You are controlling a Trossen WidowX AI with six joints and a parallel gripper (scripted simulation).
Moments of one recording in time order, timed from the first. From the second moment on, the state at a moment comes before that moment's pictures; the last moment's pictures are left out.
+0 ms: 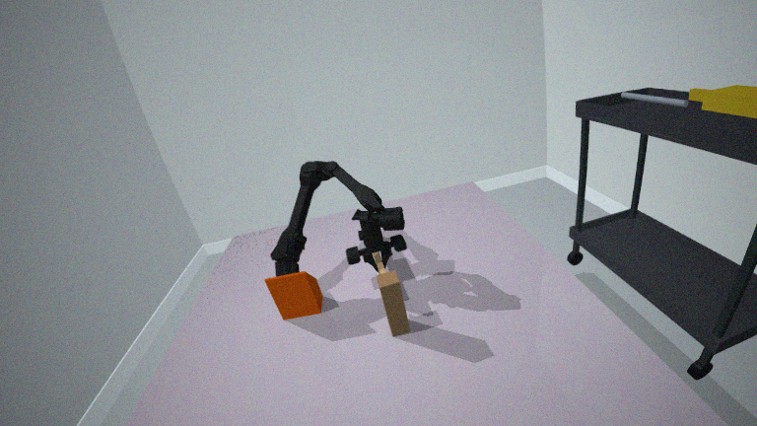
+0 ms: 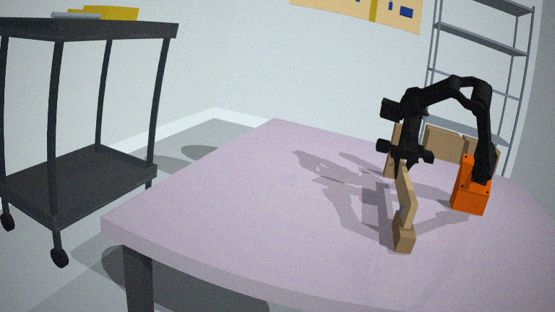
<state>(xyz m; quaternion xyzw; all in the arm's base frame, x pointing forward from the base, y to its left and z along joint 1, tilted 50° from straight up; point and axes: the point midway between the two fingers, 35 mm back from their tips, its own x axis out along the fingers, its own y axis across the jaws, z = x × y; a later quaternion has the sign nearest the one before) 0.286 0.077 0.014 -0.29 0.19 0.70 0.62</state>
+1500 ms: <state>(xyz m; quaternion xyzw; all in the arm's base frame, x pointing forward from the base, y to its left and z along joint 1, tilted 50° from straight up) 0.288 0.068 0.004 -0.29 0.19 0.70 0.62</state>
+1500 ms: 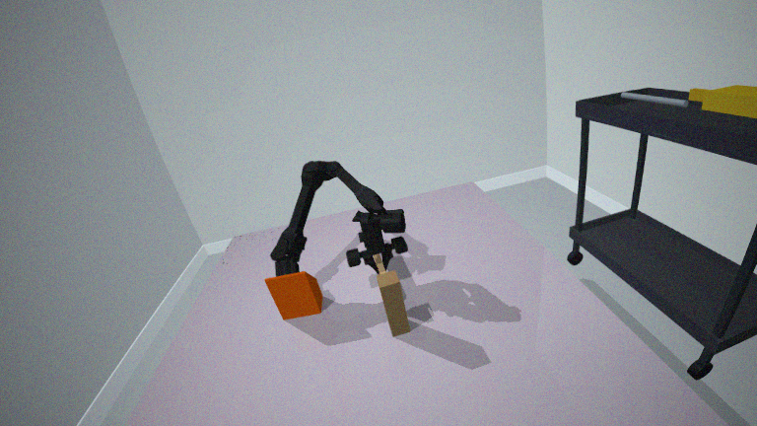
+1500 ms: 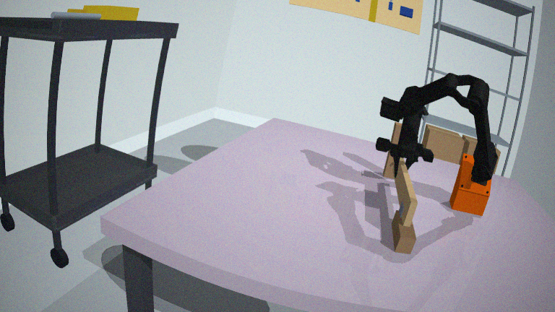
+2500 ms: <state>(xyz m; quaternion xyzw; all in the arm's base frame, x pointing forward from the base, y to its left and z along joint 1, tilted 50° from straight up) 0.290 0.062 -0.002 -0.29 0.19 0.70 0.62</state>
